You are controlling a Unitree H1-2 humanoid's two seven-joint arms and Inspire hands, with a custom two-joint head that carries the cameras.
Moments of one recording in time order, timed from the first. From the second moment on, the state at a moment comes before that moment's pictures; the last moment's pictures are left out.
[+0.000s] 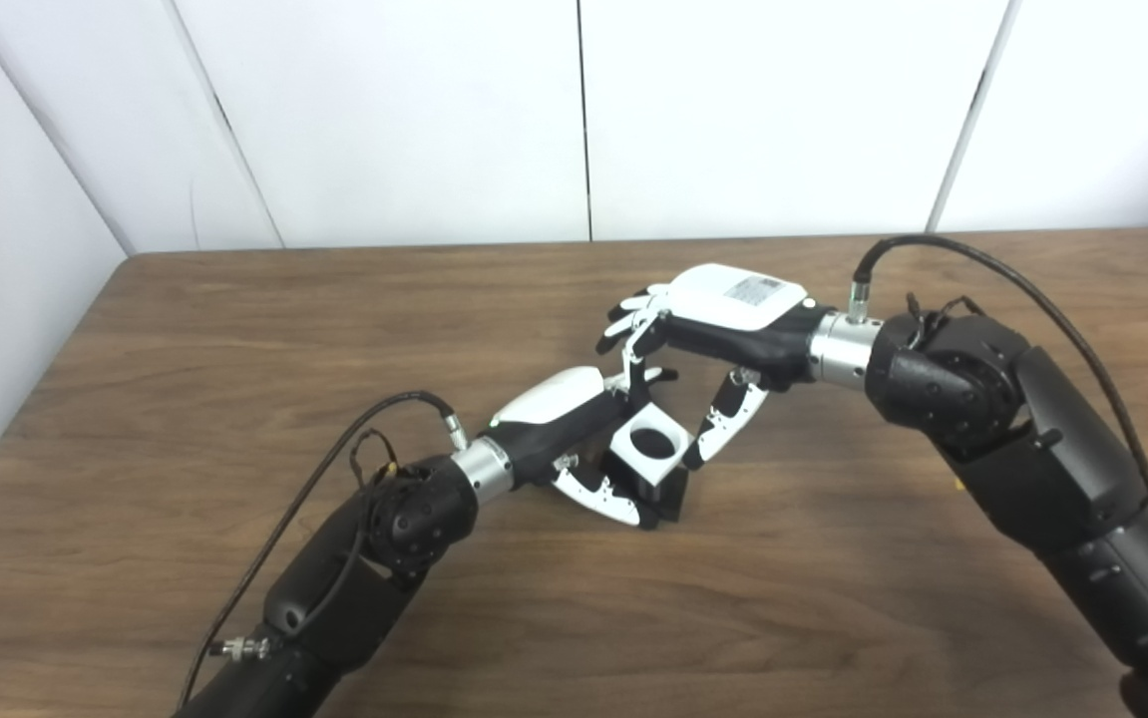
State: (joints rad) left arm -0.44 0.30 -0.47 0.20 0.42 -0.11 -0.35; right arm -0.68 -0.39 0.44 0.02 -0.57 -0.20 0.63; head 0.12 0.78
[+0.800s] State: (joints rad) left arm -0.44 0.29 -0.47 0.19 0.43 -0.10 -0.35; right arm -0.66 -0.38 0.45 0.05 -0.59 -0.20 0.62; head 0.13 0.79
